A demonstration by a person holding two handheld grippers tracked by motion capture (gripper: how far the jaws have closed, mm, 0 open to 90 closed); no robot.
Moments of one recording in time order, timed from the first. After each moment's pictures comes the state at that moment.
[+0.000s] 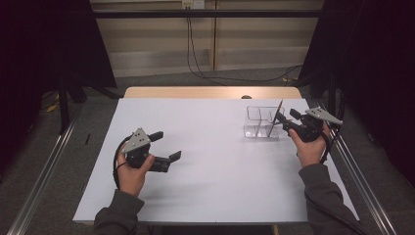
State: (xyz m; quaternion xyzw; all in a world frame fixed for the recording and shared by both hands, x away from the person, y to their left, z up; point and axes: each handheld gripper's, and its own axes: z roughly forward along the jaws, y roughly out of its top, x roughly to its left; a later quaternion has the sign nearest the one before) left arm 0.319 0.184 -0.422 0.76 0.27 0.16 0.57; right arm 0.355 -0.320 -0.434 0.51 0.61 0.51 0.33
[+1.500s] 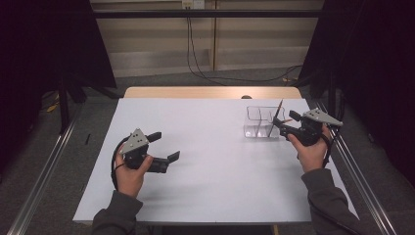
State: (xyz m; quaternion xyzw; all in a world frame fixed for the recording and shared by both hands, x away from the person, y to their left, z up) left arm 0.316 0.187 -0.421 0.76 0.27 0.16 0.57; right arm 0.340 -0.310 -0.423 0.48 0.64 0.52 0.32
